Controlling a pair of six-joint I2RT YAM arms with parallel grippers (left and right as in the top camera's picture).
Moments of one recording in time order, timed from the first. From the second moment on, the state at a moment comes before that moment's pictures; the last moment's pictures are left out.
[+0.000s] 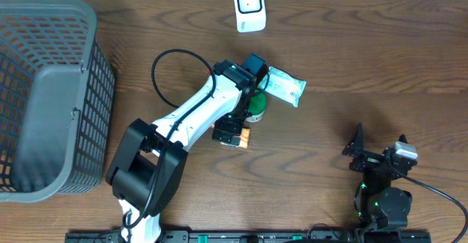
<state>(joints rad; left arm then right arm) -0.63 1.96 1.50 -1.14 0.02 -1.94 0.02 0.01 0.01 -0.04 0.26 0.16</state>
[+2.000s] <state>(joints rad) -0.38 2.23 1.82 -0.58 0.68 -0.27 0.02 0.01 0.01 -0.04 0.26 0.16</state>
